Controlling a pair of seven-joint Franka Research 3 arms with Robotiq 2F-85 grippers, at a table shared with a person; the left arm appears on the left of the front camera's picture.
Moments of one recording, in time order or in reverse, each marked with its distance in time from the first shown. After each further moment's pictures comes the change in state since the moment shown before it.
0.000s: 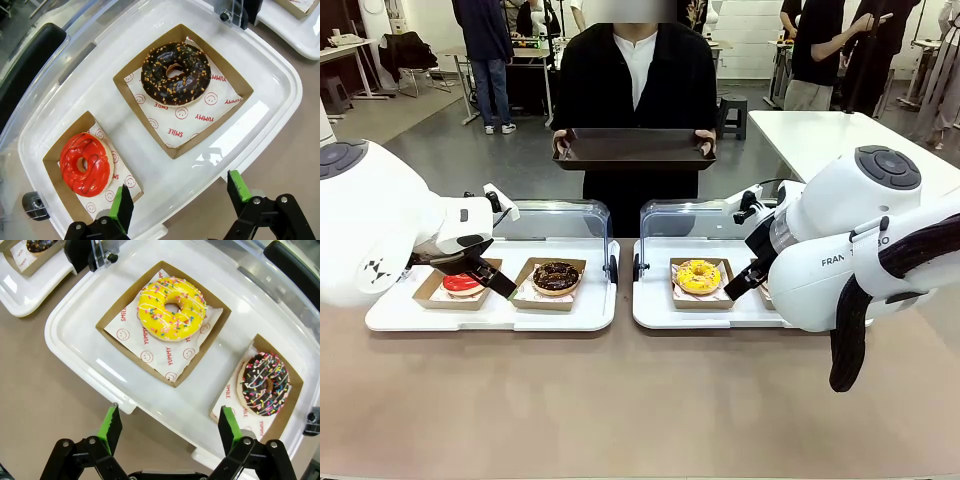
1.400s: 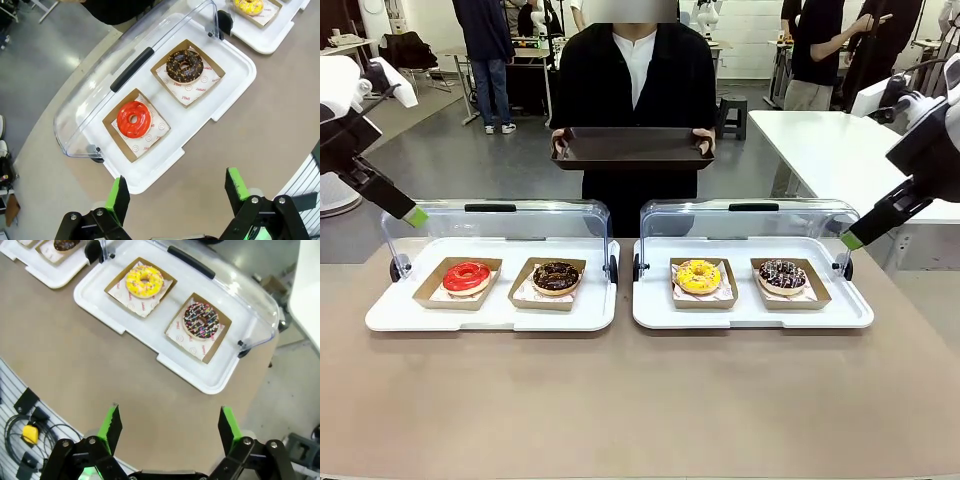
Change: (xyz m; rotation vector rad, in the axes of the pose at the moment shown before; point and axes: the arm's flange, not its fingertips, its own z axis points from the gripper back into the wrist) left arm 0.003 0.036 0.214 -0.005 -0.023 -0.092; right arm -0.035 -0.039 0.231 -0.065 0.037 -0.004
